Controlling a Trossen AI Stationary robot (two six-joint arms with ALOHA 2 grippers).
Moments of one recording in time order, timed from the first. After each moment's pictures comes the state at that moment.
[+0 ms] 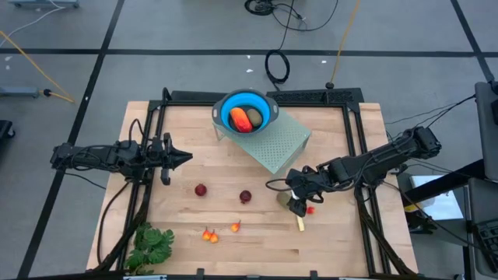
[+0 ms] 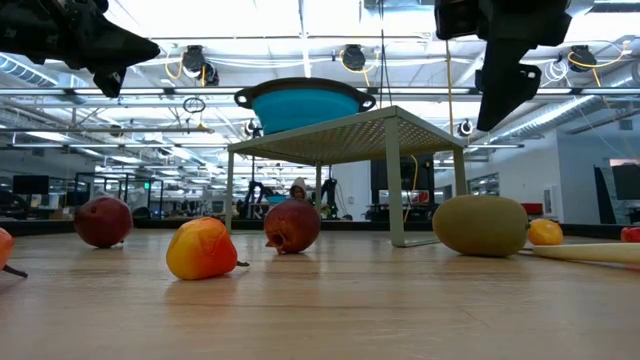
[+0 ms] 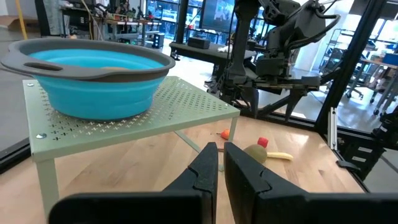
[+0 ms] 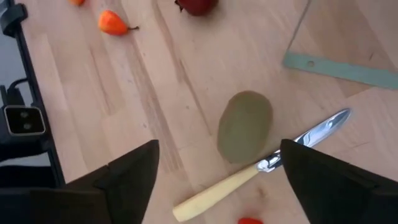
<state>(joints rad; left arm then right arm) -0.11 0.23 0.27 -0.09 -0.22 -0.19 0.32 1.39 1.03 -0.68 0.02 0.78</state>
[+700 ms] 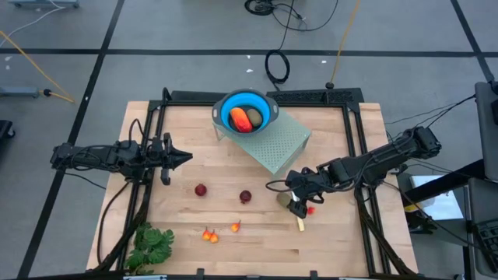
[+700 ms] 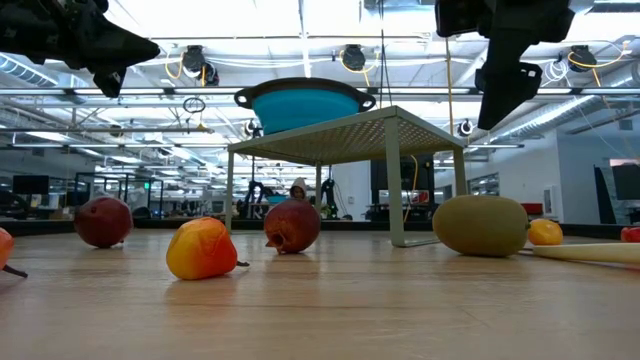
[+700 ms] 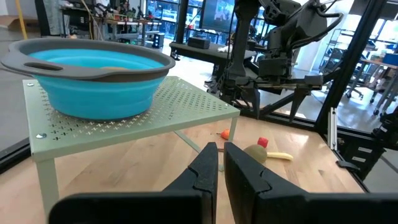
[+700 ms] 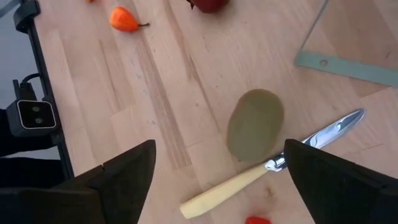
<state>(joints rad) -0.11 0.23 0.27 -0.09 -0.22 -0.19 0.32 1.39 1.03 -0.66 0.00 0.77</state>
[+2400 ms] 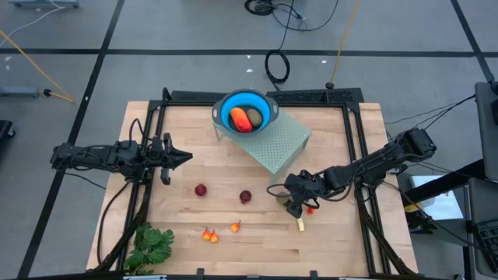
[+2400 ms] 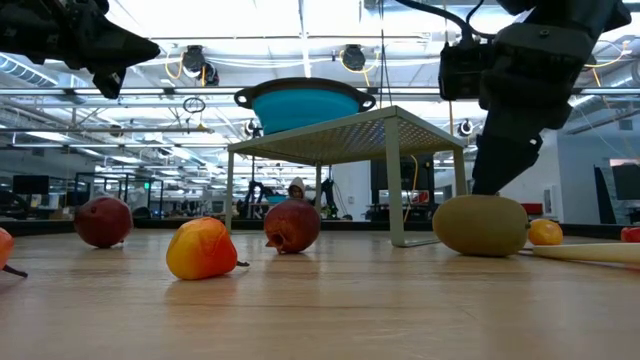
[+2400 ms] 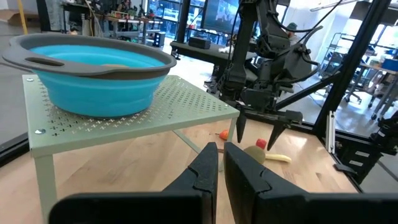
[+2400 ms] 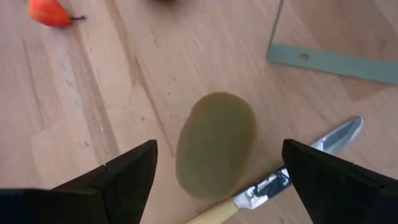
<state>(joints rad) -0.11 0.23 0.27 -0.09 -0.22 -0.21 0.34 1.46 0.78 -0.33 0.14 0.77</state>
